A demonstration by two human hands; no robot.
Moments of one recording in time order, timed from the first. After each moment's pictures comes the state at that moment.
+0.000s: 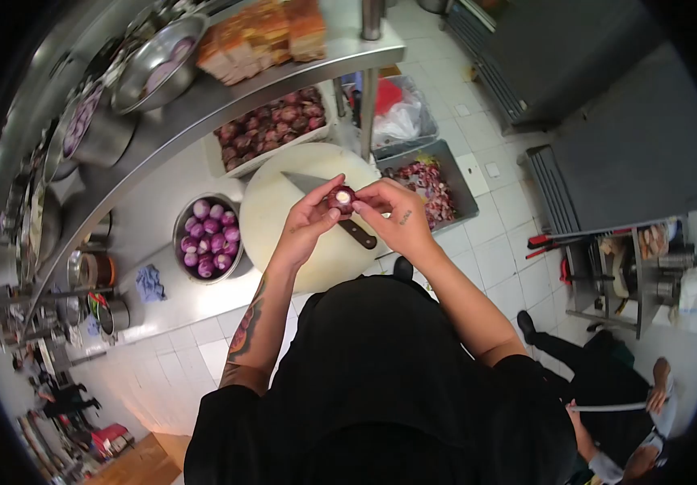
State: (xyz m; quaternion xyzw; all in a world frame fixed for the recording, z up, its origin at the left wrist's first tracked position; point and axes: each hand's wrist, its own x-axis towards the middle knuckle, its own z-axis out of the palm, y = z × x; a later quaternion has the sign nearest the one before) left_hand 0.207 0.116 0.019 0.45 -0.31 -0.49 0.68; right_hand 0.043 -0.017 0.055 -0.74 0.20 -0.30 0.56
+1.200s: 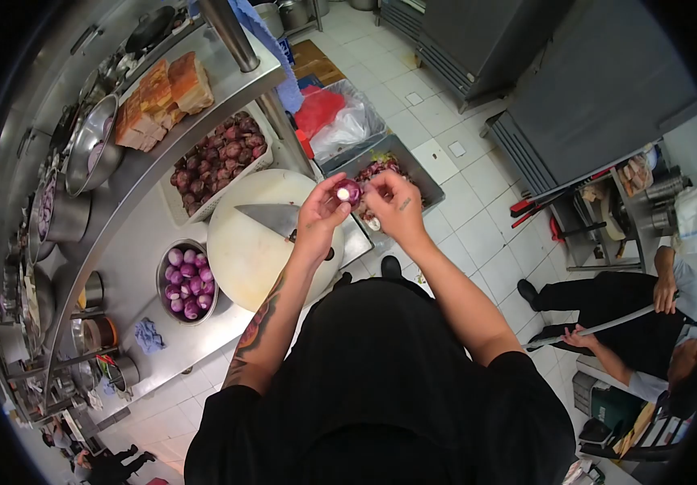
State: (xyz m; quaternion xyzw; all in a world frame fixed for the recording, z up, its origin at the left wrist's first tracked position) left_hand 0.133 0.022 -0.002 0.46 -0.39 -0.48 0.64; right_hand -0.026 -0.069 0.018 -0.69 0.37 -0.38 0.49
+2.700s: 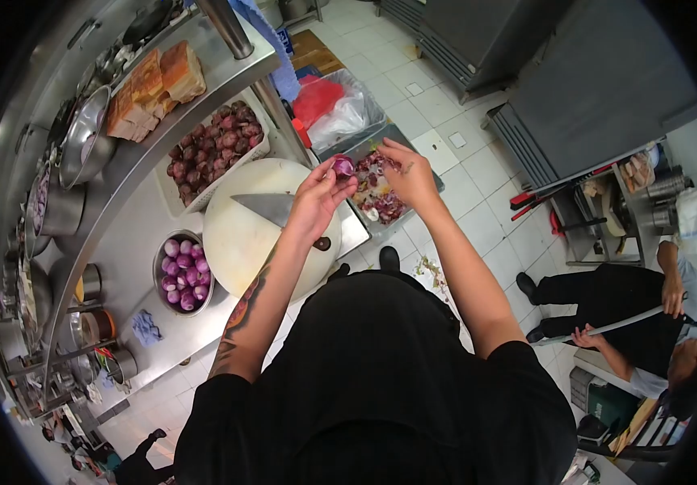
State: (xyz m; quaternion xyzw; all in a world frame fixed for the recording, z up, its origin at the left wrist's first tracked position) left_hand 0.147 0.002 -0.012 0.35 -0.19 -0.62 0.68; right_hand -0.042 -0.127 -0.007 -0.77 0.34 -0.38 0.38
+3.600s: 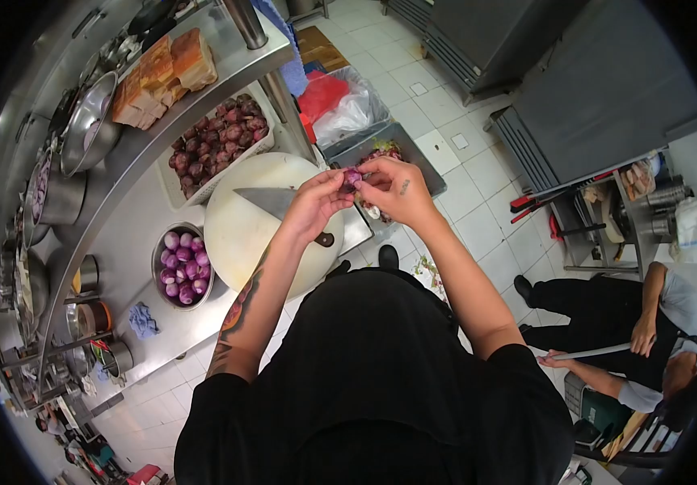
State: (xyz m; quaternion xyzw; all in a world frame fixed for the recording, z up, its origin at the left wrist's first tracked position) left_hand 0.162 0.017 -0.001 0.38 -0.19 -0.67 0.60; right_hand -0.030 -0.081 0.038 -0.74 0.27 -0.30 0.53
